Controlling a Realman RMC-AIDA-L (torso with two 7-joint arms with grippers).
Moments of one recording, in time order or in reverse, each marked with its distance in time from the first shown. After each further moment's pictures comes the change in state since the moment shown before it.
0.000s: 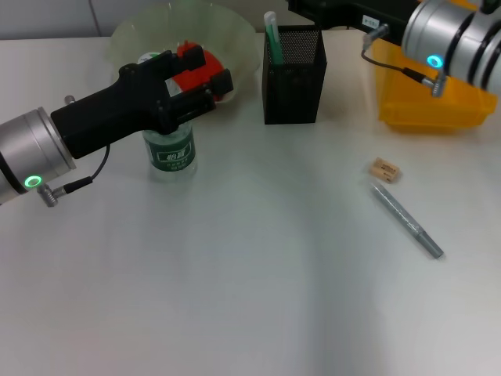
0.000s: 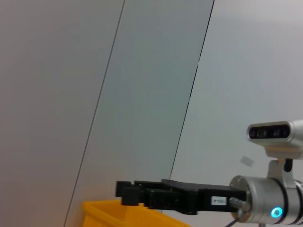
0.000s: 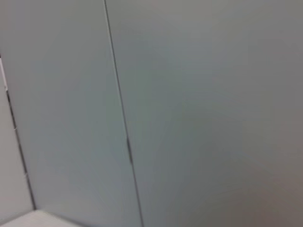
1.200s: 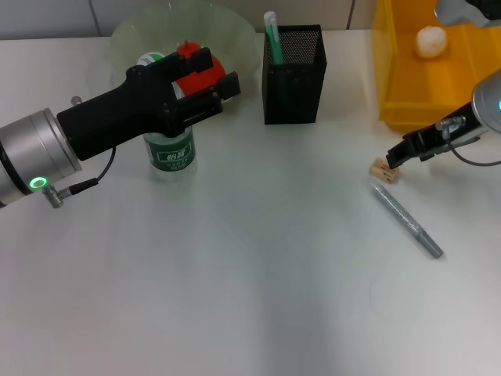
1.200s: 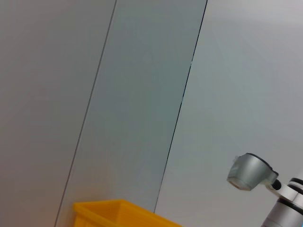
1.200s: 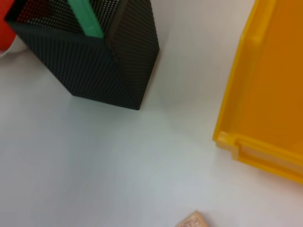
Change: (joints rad) left arm -0.006 -0.003 0.011 -0.005 -0.004 0.009 0.005; right arm 0.060 0.003 0.135 -0.400 -1.561 -0.614 1.515
